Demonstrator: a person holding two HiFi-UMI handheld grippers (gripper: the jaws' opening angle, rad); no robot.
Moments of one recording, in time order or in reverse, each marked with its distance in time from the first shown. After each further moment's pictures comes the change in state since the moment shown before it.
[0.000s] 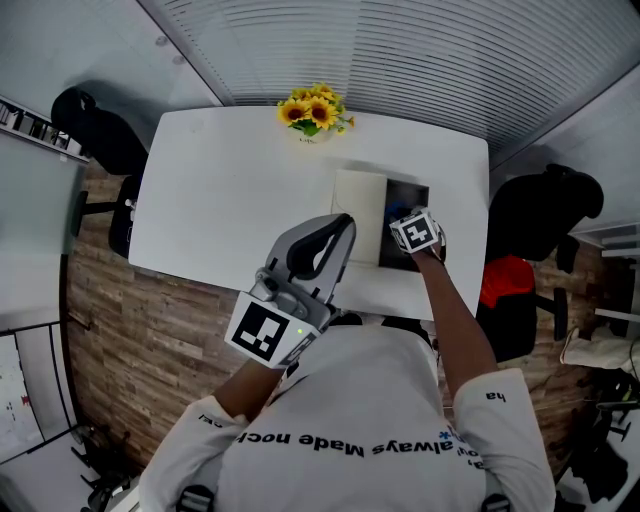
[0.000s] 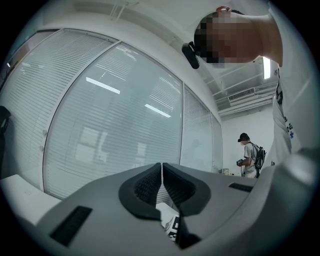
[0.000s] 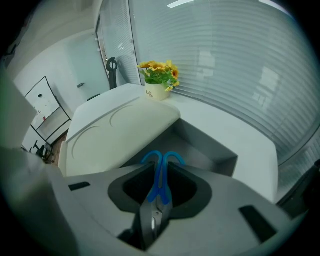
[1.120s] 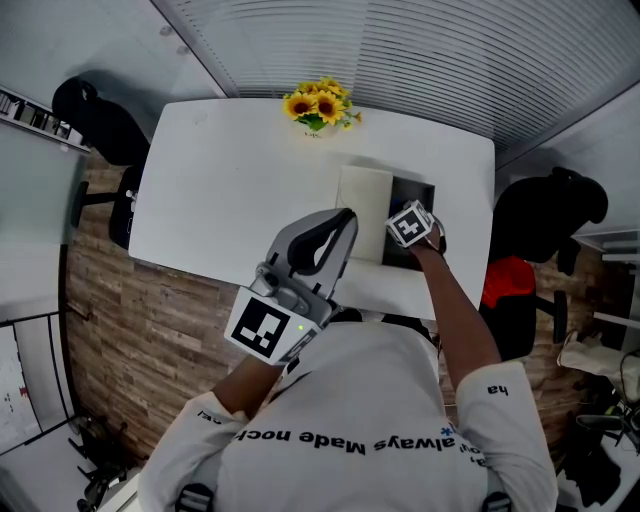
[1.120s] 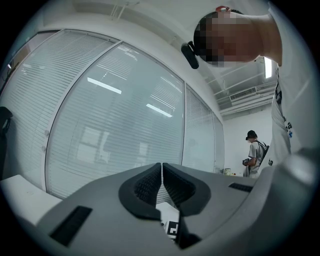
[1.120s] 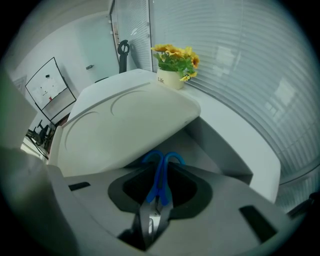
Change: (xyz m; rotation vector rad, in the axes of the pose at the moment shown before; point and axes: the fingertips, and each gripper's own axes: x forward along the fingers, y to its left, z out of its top) left arm -0.002 0.010 -0.001 0.005 0.000 0.017; right arm 0.029 0.015 -0.004 -0.162 0.113 0.041
